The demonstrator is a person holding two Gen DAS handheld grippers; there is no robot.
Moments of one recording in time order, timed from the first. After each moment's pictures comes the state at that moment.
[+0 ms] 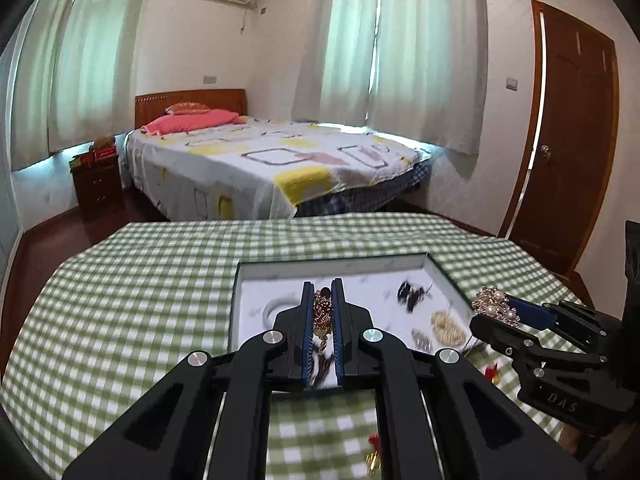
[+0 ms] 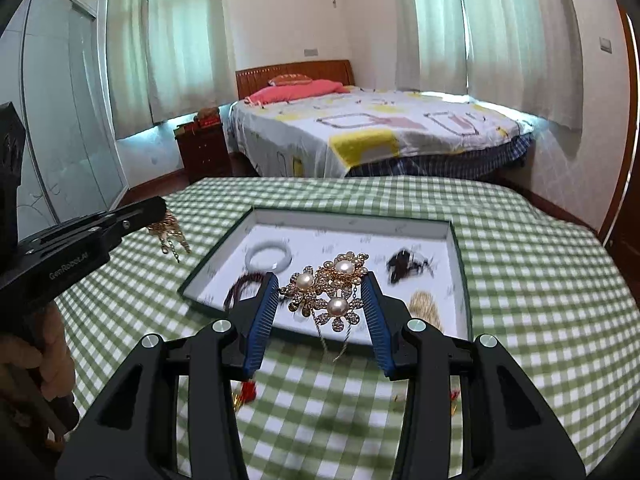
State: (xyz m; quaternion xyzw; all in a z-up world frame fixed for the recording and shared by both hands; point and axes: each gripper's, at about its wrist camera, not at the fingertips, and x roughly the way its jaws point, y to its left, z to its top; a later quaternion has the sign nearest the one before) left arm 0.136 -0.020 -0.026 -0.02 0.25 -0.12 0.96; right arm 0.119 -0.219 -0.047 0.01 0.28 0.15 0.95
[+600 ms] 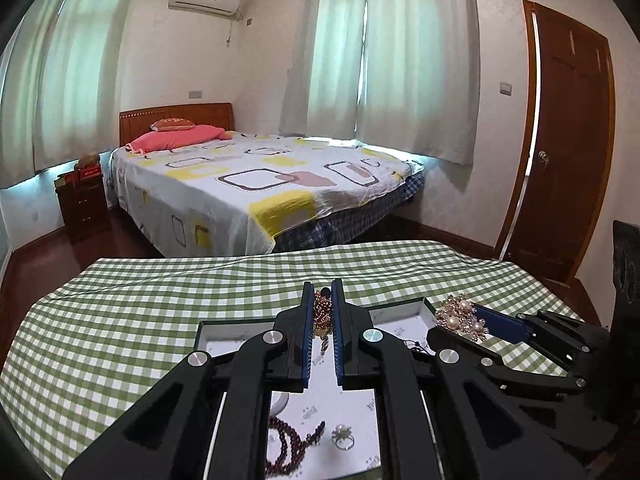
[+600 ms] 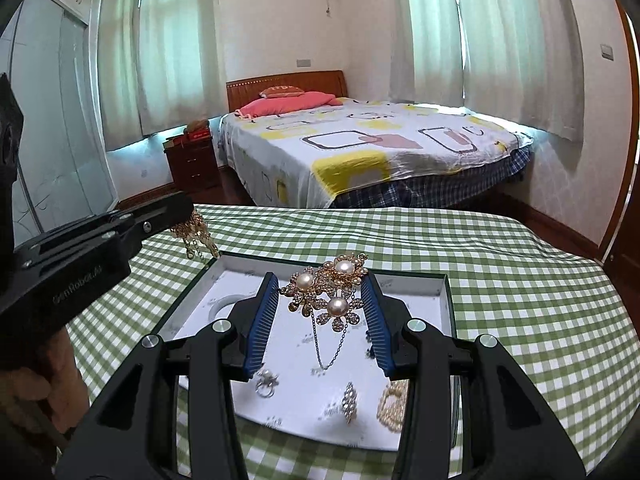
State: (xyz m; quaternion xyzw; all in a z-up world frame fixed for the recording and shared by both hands) left arm 0.208 -0.062 -0.020 -0.01 0.23 -0.13 0.97; right arm 0.202 -0.228 -0.048 0.01 0.28 0.14 0.95
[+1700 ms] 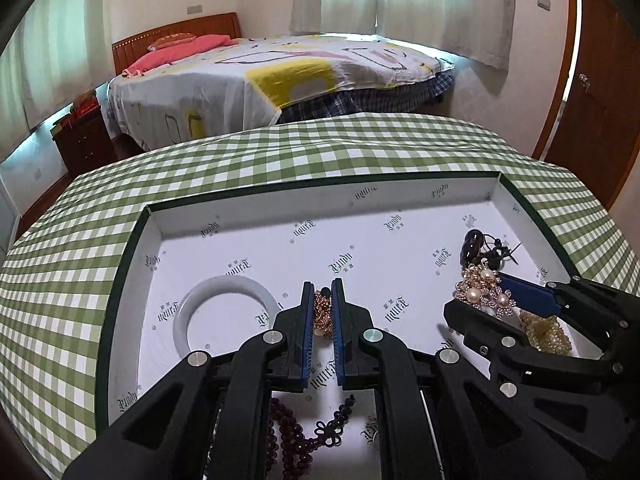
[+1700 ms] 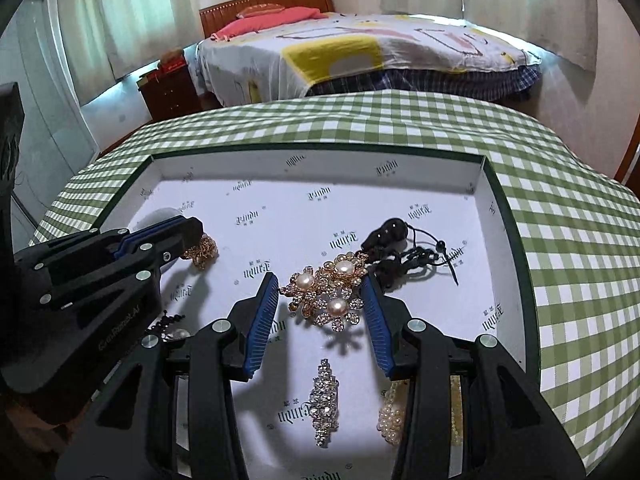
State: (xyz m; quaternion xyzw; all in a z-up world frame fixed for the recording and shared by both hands) left arm 0.277 -0.082 -0.142 0.03 0.40 -0.09 0.91; right arm 0.269 -0.225 -0.158 0.01 0.43 0.12 0.90
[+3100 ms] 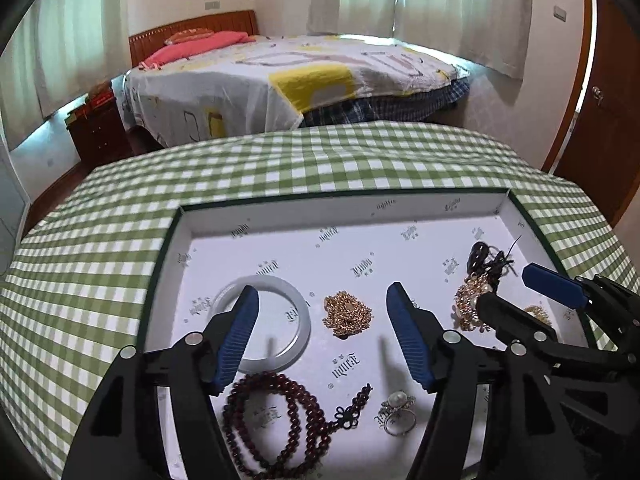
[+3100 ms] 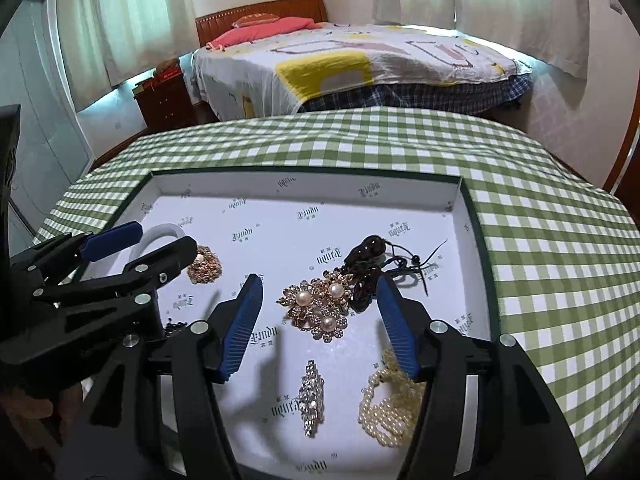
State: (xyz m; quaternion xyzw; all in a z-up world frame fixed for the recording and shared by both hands) left arm 0.269 -0.068 -0.121 0.01 0.40 -0.07 0.92; right arm 0.255 -0.235 -0.130 0.01 0.40 0.11 0.91
